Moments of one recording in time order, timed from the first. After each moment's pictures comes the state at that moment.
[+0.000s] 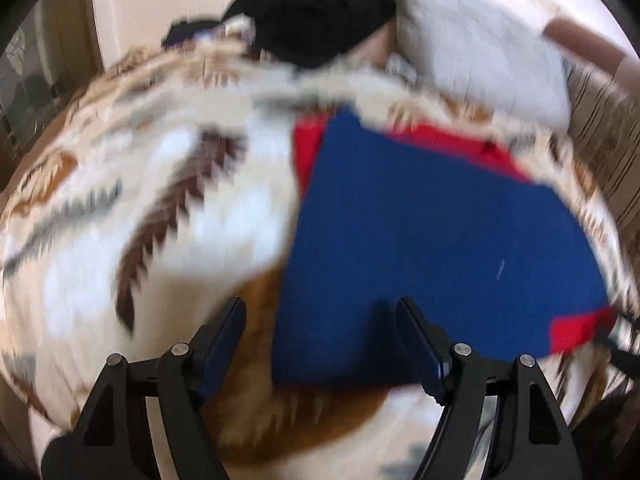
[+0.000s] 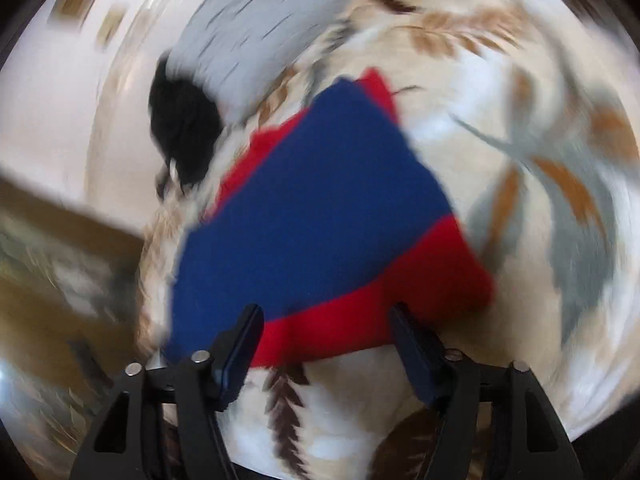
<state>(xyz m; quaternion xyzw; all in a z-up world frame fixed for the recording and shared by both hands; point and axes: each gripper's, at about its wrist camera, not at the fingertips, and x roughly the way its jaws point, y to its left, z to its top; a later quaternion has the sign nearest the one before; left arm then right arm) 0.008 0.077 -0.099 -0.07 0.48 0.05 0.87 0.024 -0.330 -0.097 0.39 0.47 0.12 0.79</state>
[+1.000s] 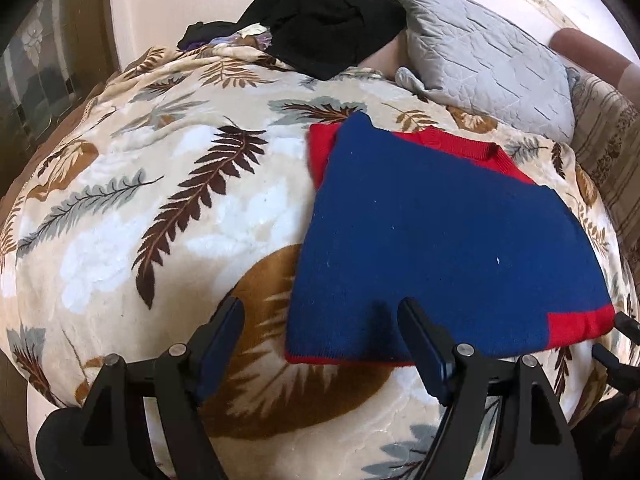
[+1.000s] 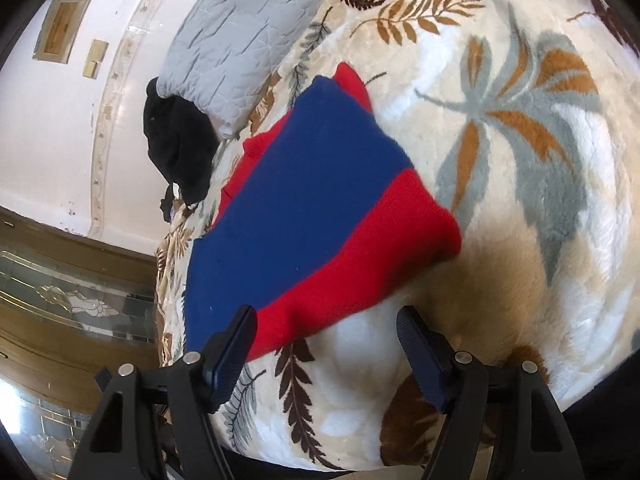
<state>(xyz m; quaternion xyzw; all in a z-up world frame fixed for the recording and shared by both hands) -0.006 0.078 -0.084 -0.08 0.45 0.06 0.89 0.010 -0.333 -0.105 0.41 0.46 0.12 0.78</state>
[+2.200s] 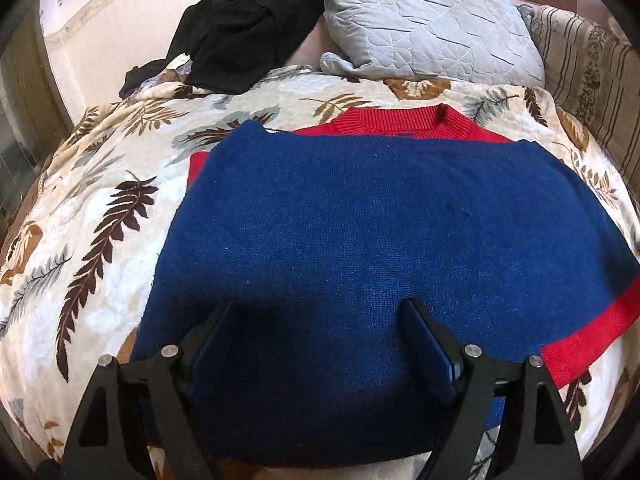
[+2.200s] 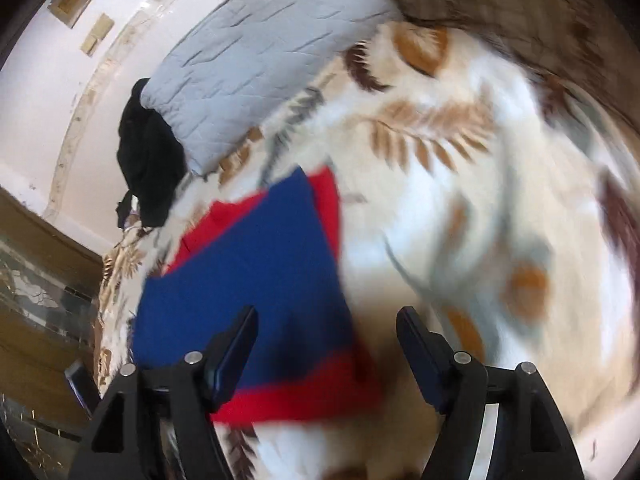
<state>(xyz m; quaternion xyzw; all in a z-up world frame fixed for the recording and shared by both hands) 0.051 -0.010 -0.112 0.02 0.44 0.03 0.90 0.109 -0.368 -0.062 0.28 0.47 0.07 0.83</state>
